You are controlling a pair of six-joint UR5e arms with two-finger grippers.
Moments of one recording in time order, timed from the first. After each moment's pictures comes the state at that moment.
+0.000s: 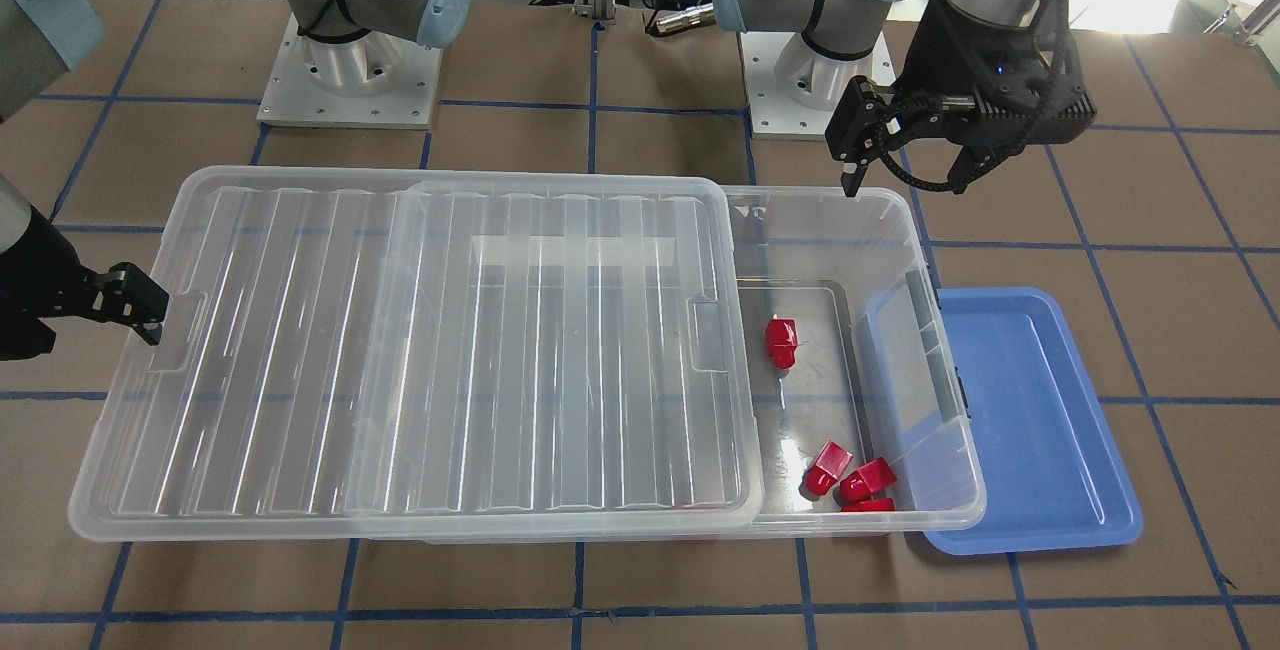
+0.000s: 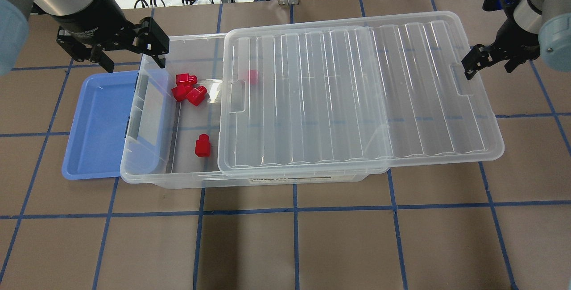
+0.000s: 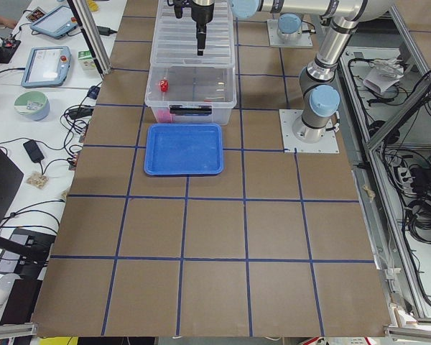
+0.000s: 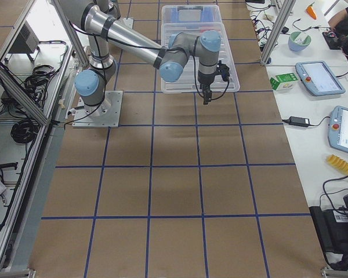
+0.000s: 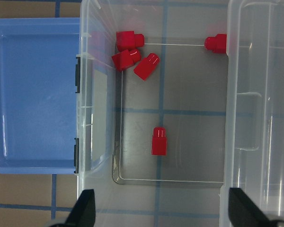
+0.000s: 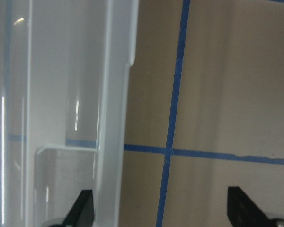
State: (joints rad) left arm -1.54 -1.54 -1.56 -1.52 1.58 -0.02; right arm 1.22 -1.39 1.71 -1.97 -1.60 -0.46
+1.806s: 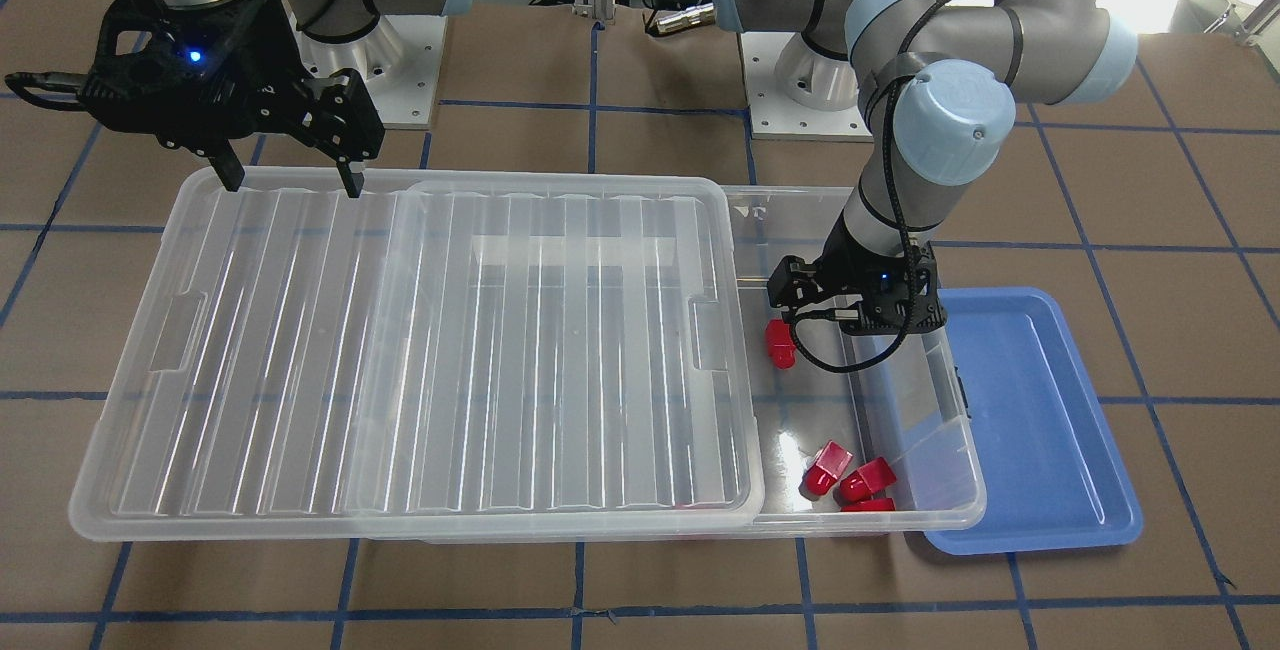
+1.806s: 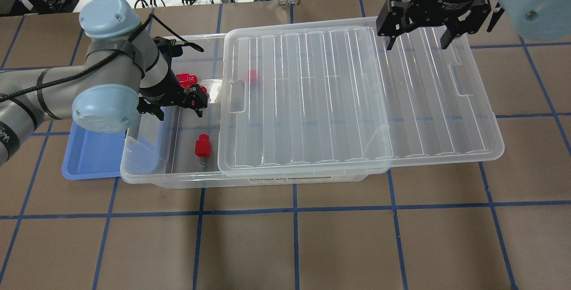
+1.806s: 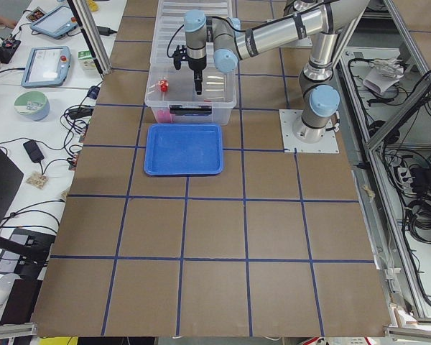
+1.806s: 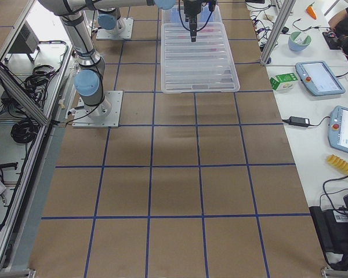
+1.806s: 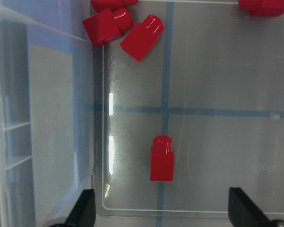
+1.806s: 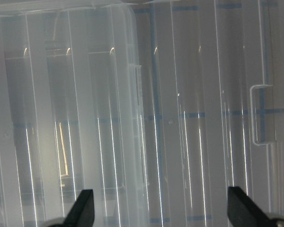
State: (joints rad) left arm -1.54 -1.73 -1.91 -1.08 1.57 -0.02; right arm 1.62 -1.55 1.50 -1.63 -1.59 0.09
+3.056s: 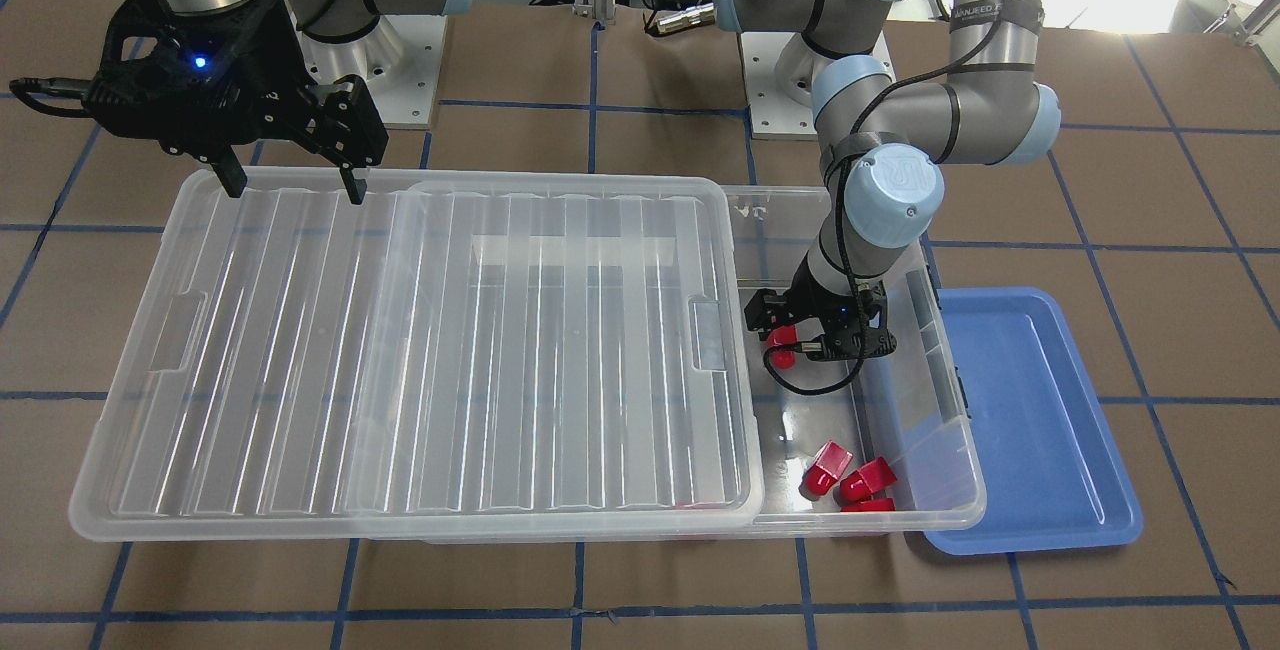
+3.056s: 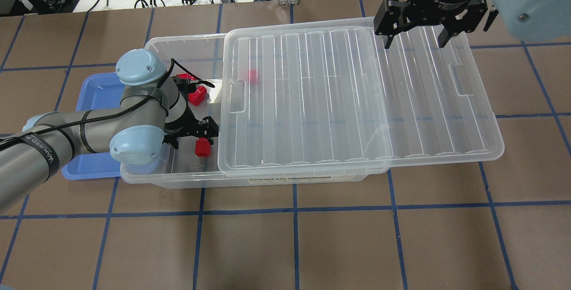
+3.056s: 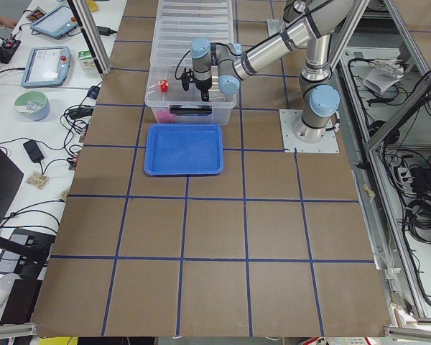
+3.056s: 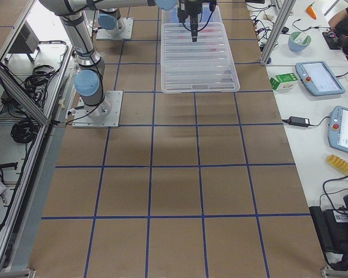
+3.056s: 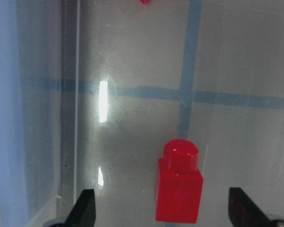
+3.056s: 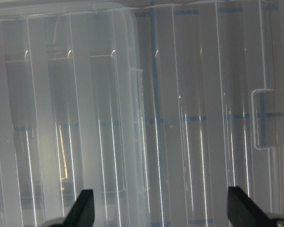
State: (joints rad) left arm -1.54 -1.83 -2.06 -0.90 1.57 -0.07; right arm 1.62 -1.55 1.50 -1.64 -1.59 0.09
